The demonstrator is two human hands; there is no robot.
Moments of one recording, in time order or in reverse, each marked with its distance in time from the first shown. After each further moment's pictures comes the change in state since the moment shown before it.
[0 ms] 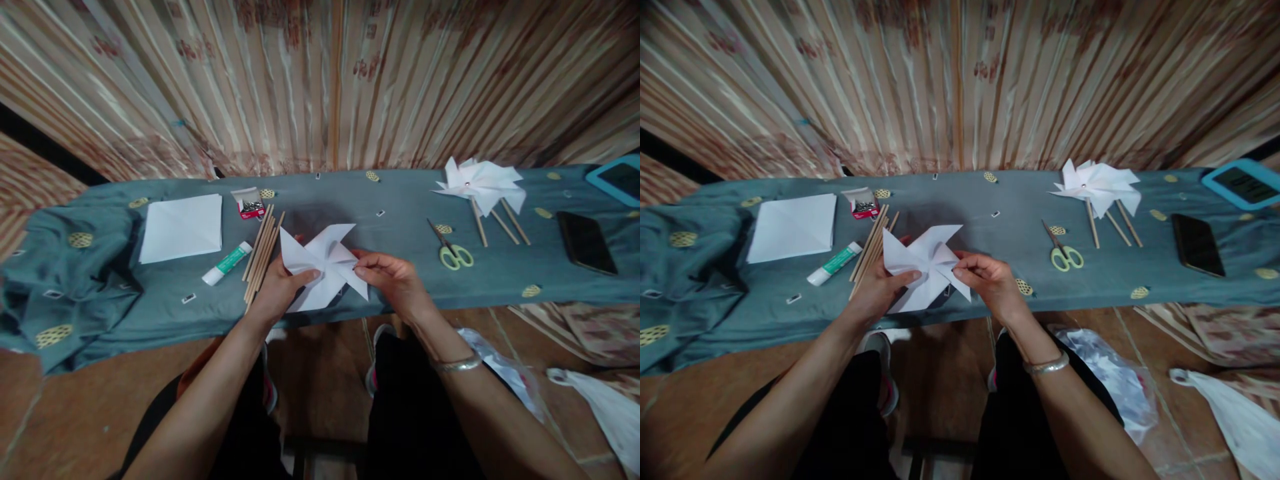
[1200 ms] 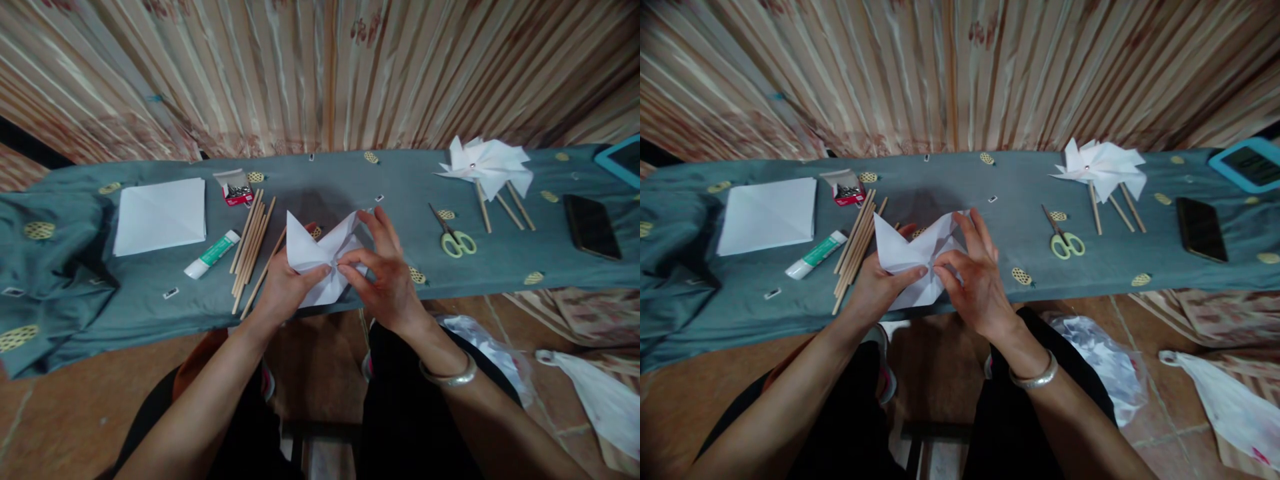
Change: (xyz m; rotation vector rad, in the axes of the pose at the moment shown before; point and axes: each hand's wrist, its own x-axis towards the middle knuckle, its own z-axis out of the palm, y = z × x) left_hand -0.010 -0.001 0.019 0.246 -0.064 0.149; right_hand -0.015 -0.003 0.009 -0.979 0.035 -0.704
